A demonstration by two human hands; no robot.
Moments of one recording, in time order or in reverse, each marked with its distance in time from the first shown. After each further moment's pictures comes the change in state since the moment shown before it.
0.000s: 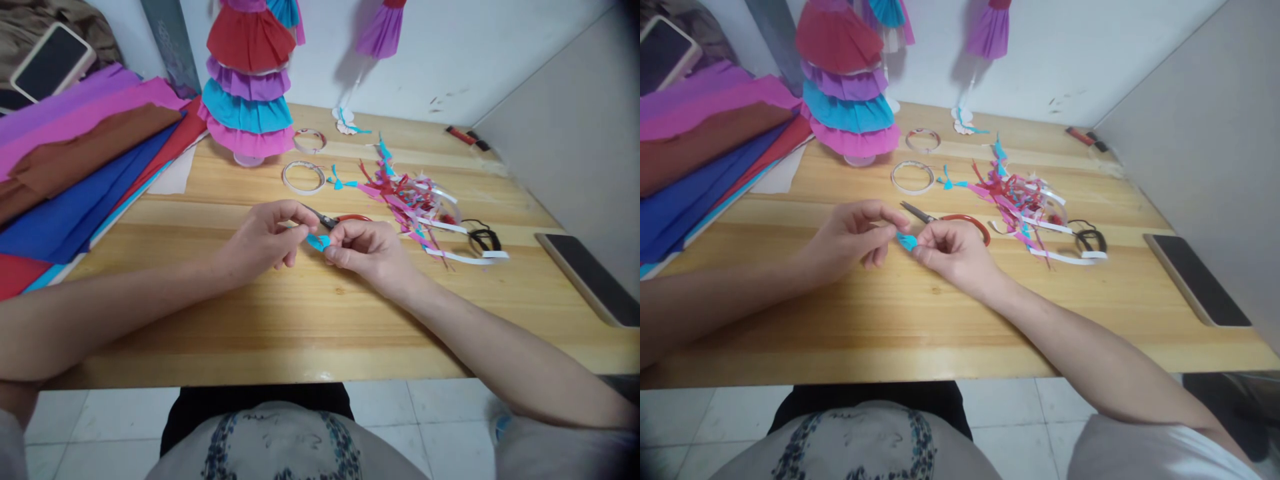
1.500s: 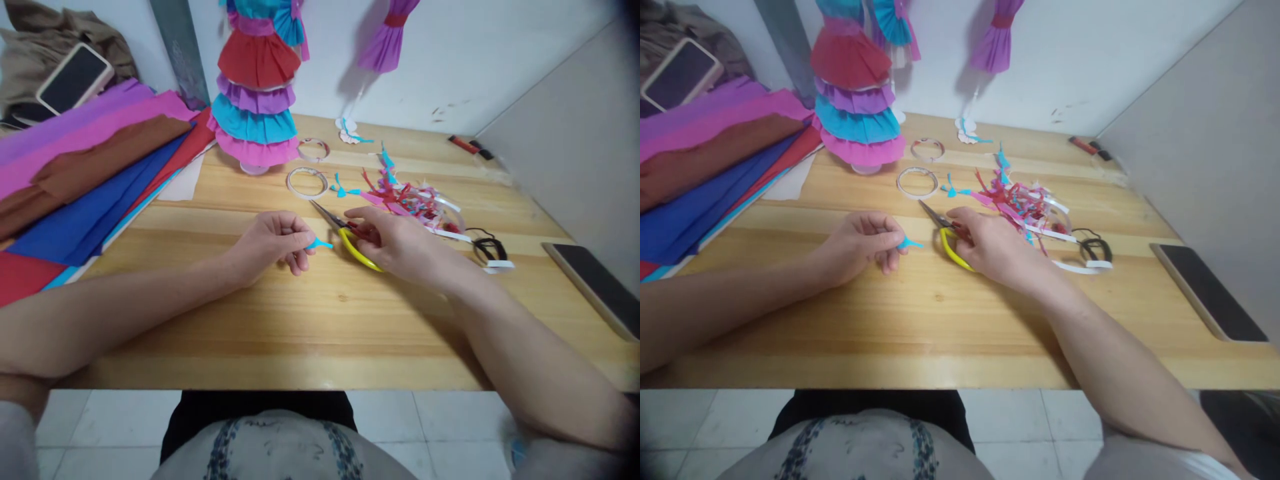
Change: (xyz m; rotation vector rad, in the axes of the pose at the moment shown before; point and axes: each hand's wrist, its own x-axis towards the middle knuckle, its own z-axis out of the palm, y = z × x) left_hand 0.008 -0.011 -0.001 -0.256 -0.041 -0.140; right_hand 0.010 -0.006 -0.045 -0.902 -0.046 0.093
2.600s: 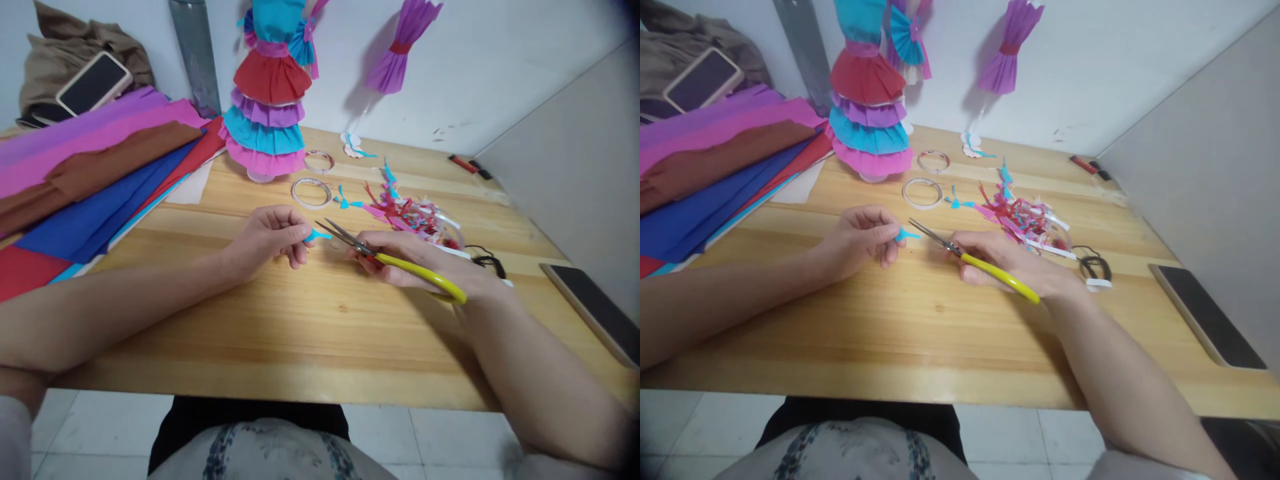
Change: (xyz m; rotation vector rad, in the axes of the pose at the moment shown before) left_hand 0.006 0.002 -0.008 -0.138 0.027 0.156; right_hand -0.004 0.014 -0.028 0.471 -0.391 -0.370
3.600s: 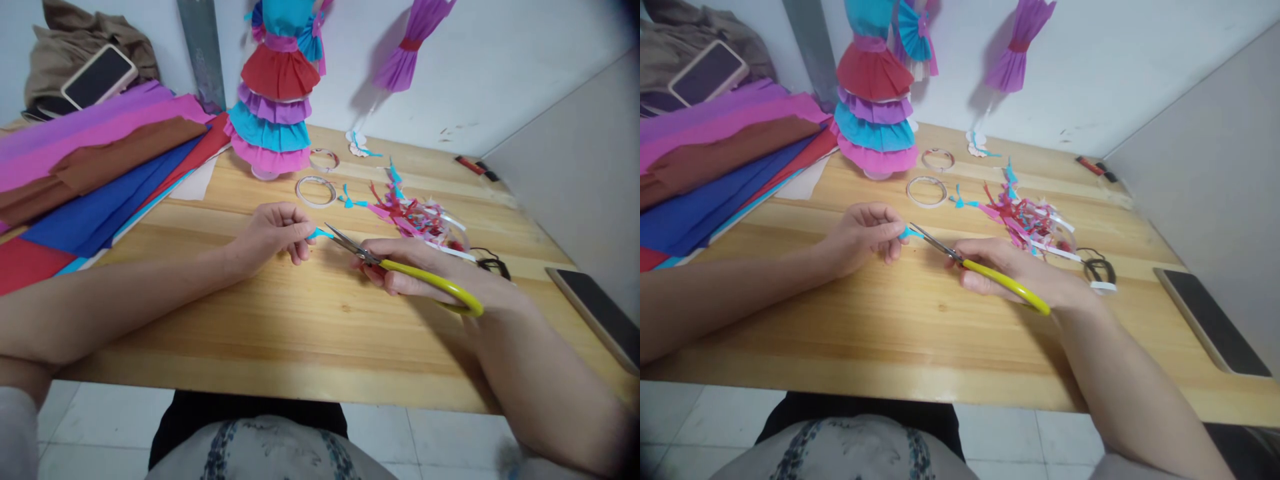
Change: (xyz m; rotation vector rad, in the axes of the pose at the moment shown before) left_hand 0.001 0.002 -0.001 0.126 0.042 -0.024; right_hand -0.001 -0.013 0.005 0.009 -0.028 -0.017
